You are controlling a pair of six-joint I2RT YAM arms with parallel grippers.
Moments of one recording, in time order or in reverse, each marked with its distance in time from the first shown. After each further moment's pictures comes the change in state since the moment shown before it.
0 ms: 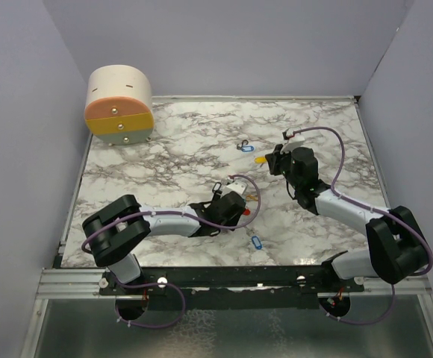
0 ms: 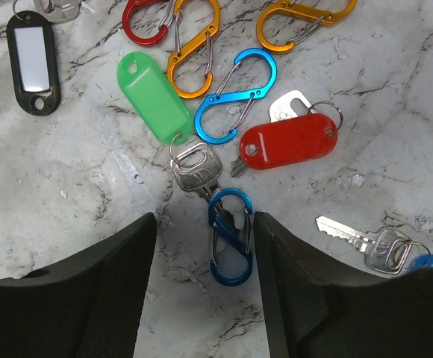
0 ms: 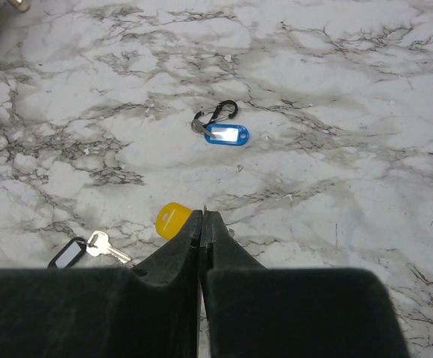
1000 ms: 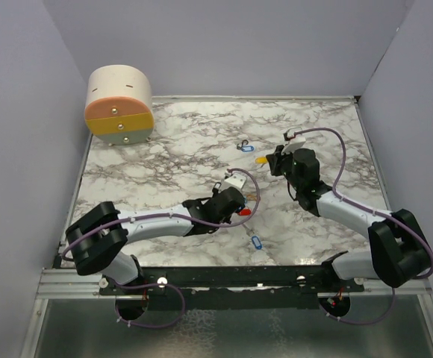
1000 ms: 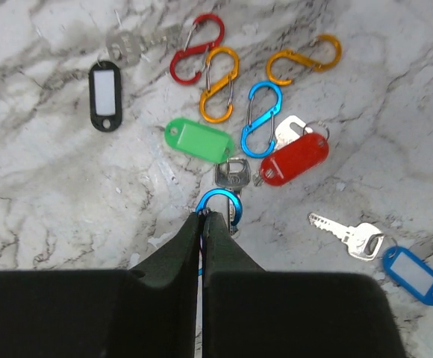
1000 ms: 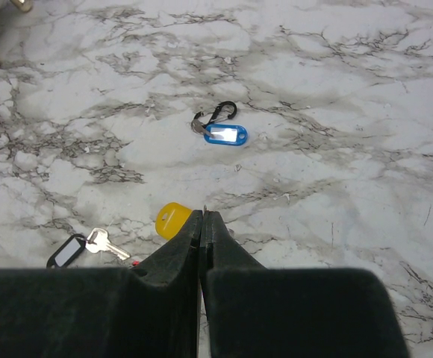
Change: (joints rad) left arm -0.022 -0.109 0.034 -0.126 -0.072 0.007; right arm 0.000 -0.026 -0.015 0.000 -0.001 -0.012
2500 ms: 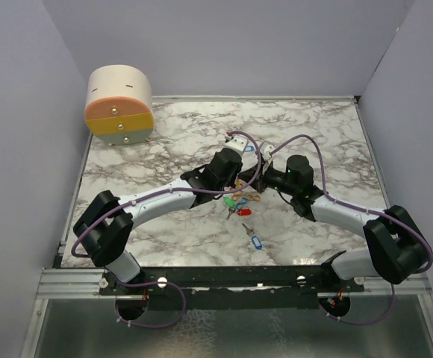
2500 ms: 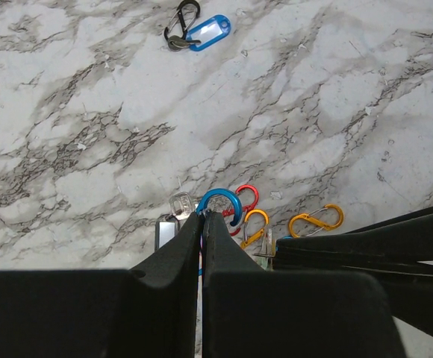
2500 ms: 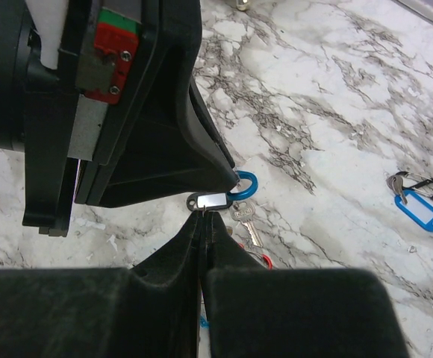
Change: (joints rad) left arm 0.203 0.071 0.269 0.059 0.067 0.185; right arm 0.084 0.026 -0.043 0.134 -0.596 -0.257
